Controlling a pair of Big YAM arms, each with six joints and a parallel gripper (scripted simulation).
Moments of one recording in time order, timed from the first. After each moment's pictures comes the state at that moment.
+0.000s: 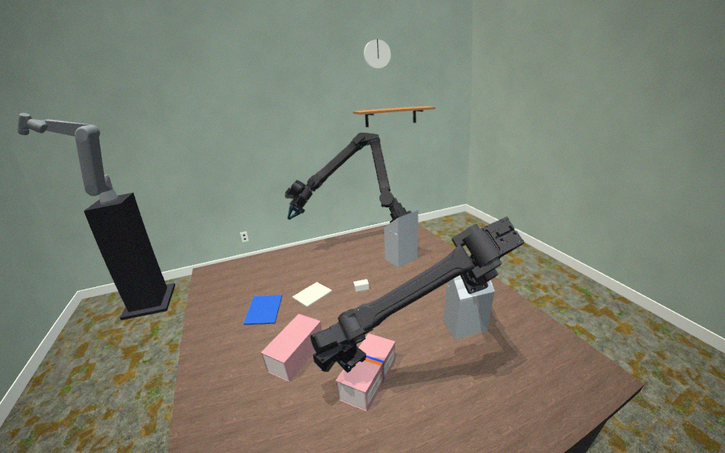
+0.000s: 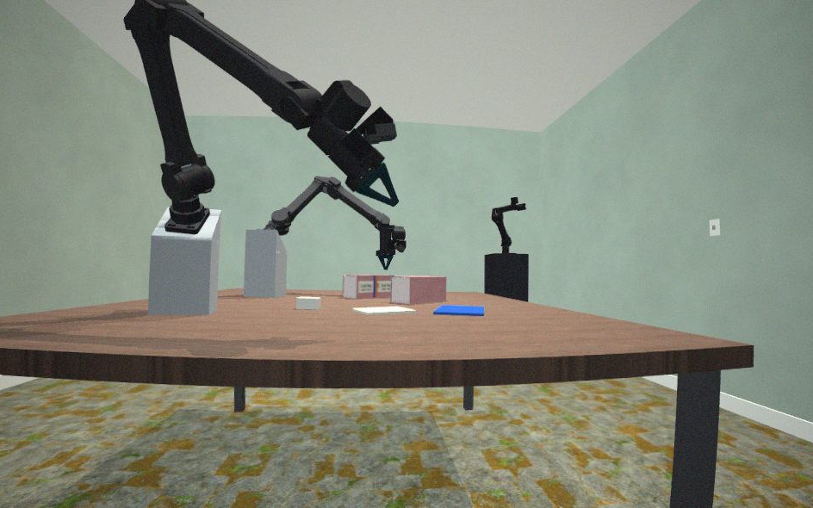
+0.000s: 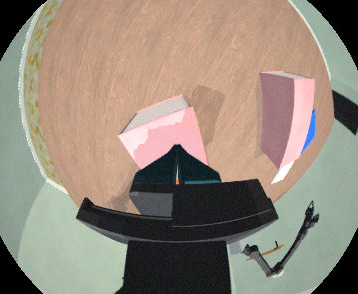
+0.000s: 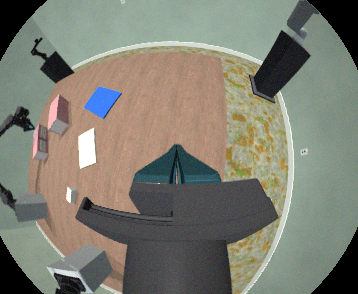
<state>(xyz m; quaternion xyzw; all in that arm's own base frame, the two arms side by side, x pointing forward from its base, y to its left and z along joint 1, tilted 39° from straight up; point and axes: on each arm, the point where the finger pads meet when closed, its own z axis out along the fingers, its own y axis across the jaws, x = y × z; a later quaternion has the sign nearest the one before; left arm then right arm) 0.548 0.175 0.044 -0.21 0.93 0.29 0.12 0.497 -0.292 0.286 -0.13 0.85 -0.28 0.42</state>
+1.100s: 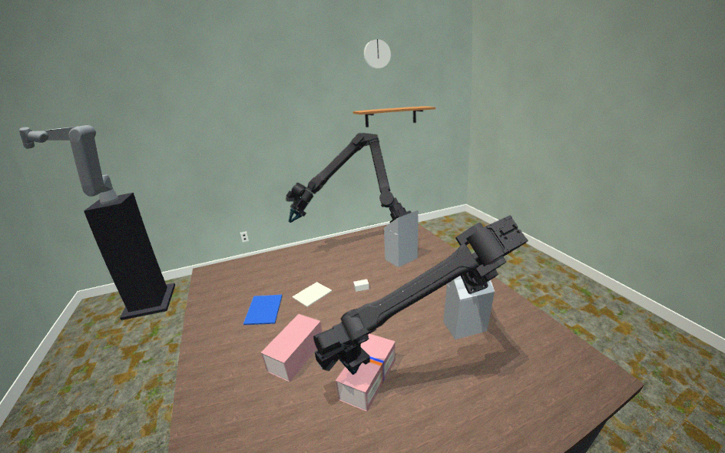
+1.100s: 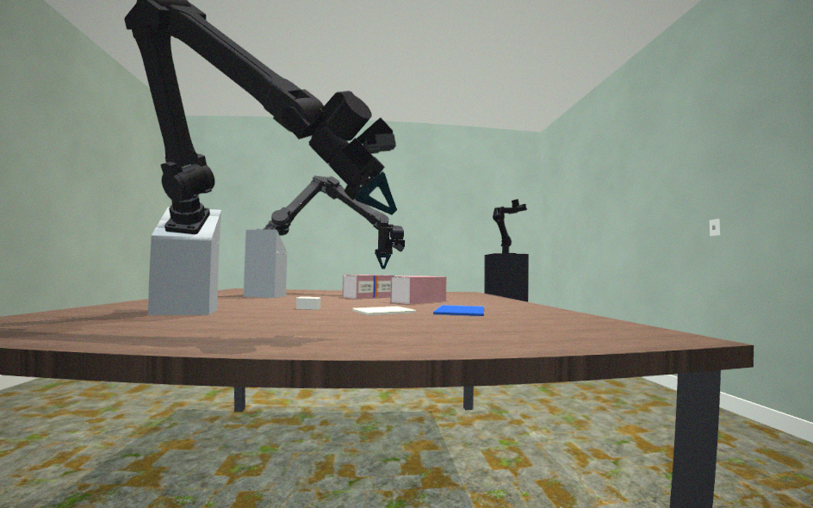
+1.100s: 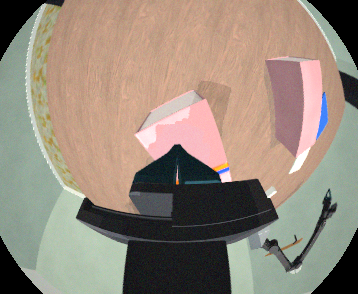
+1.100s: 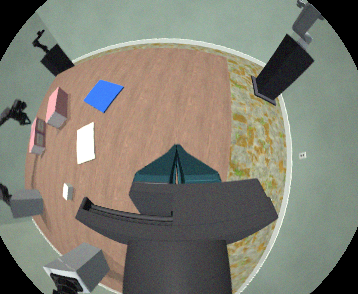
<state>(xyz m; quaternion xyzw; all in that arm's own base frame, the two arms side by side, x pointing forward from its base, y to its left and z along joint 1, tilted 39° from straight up) 0.534 0.186 0.058 -0.15 0.93 0.32 0.09 0.499 -0.286 0.265 -0.15 0.86 -0.29 0.40</state>
